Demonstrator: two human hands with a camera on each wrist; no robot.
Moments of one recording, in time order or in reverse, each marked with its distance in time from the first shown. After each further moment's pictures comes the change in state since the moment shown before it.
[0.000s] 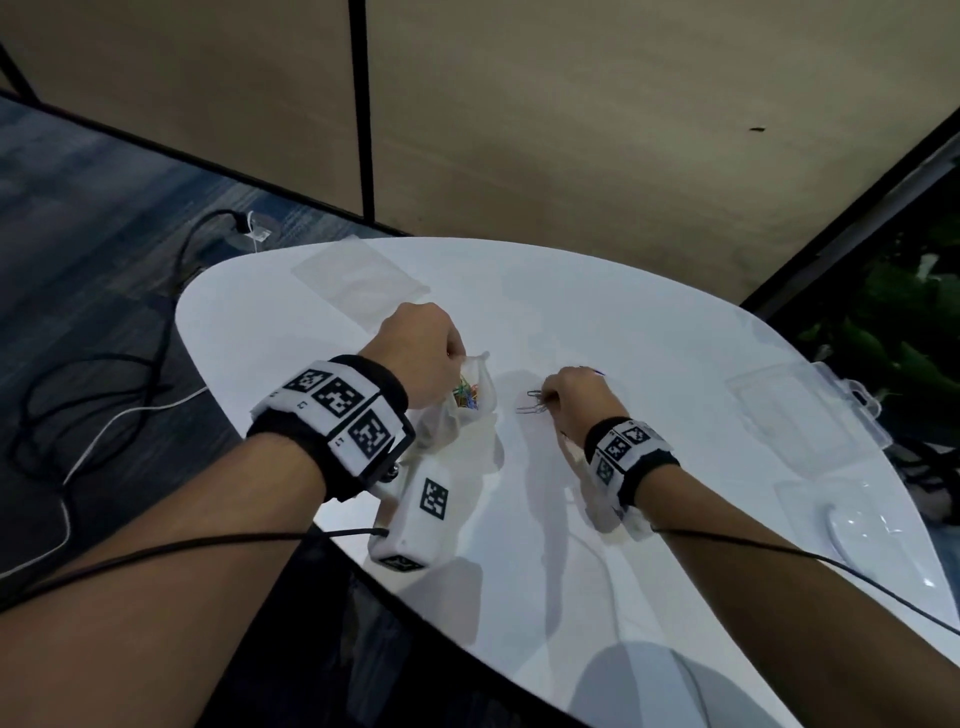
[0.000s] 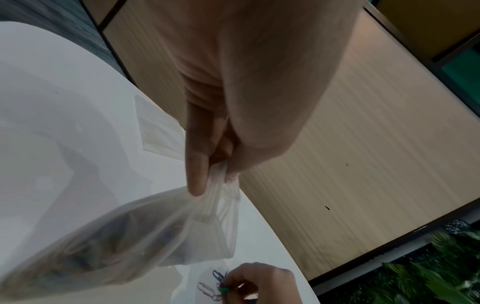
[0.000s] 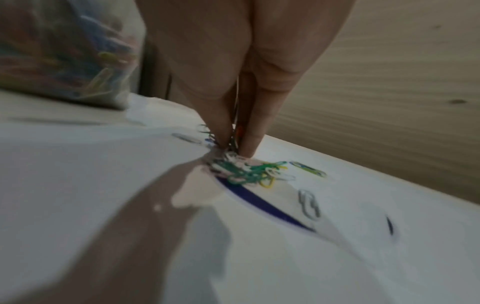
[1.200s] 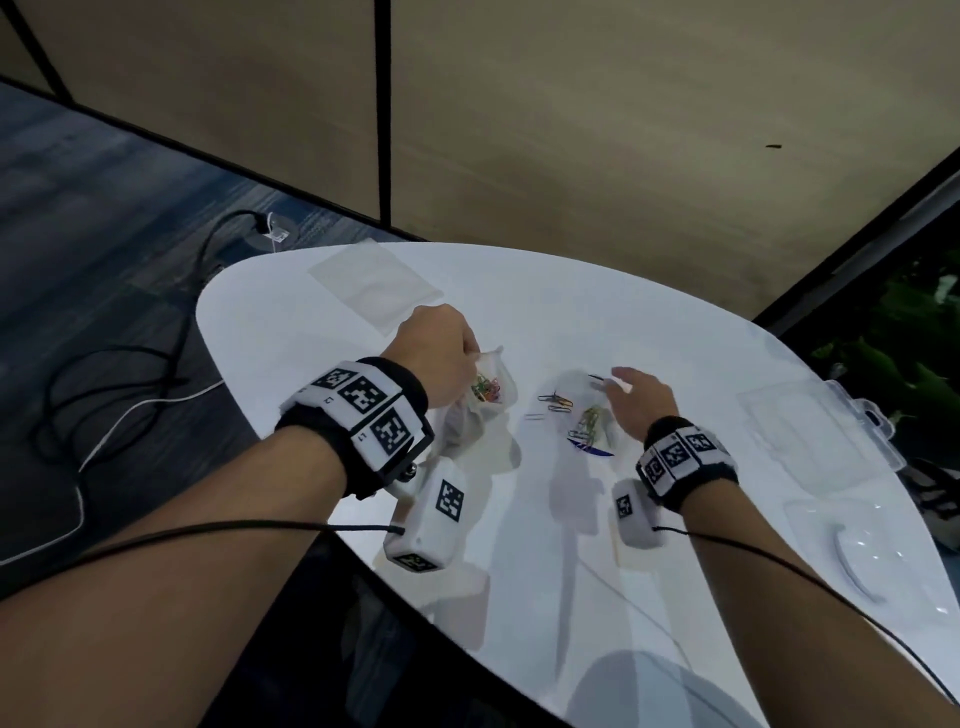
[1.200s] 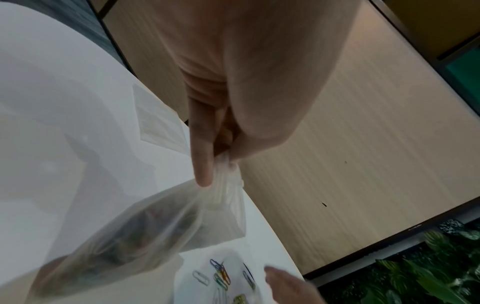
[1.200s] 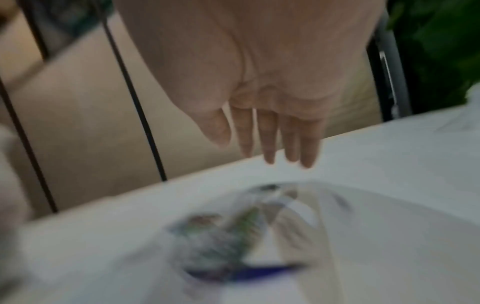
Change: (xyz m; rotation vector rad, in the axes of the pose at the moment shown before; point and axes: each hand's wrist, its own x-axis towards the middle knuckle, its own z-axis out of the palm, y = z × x) left_hand 0.008 -0.003 0.009 -0.107 0.060 -0.035; right_hand -0.017 0.029 -0.042 0.438 -0.041 0.455
